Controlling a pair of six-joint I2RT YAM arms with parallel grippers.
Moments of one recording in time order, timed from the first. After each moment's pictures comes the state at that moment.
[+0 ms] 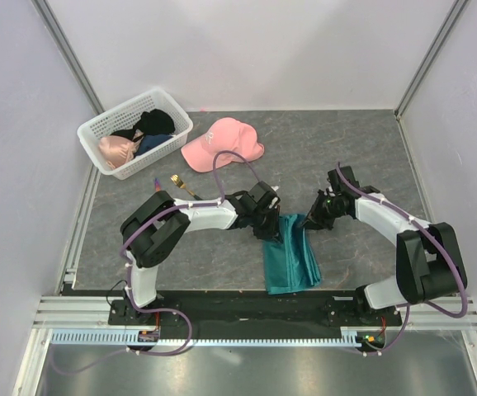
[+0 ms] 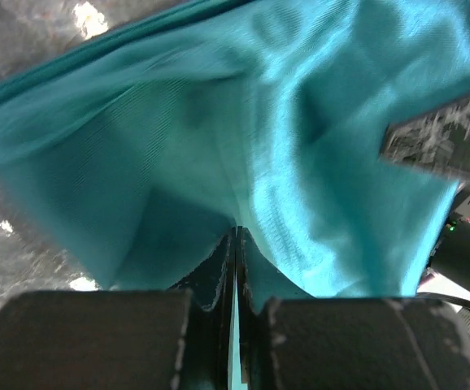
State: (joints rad) left arm -0.90 1.94 1.15 -0.15 0.29 -0.77; right arm 0.20 1.45 0.78 -0.50 -0.41 0.75
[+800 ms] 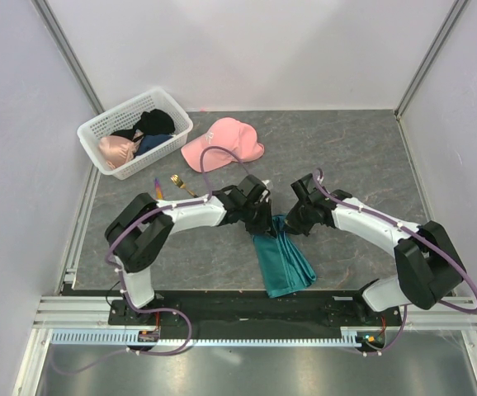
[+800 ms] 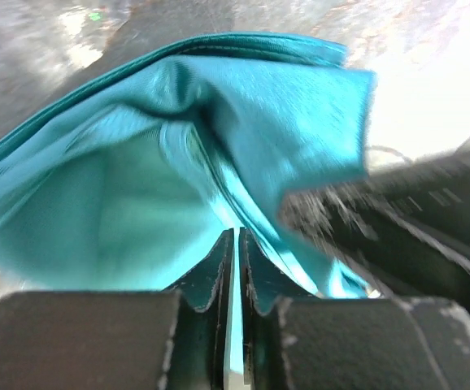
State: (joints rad) left arm -0.85 1.86 1.11 -0.17 0.32 -0.76; right arm 0.57 1.44 0.85 -0.53 -0.04 1.22
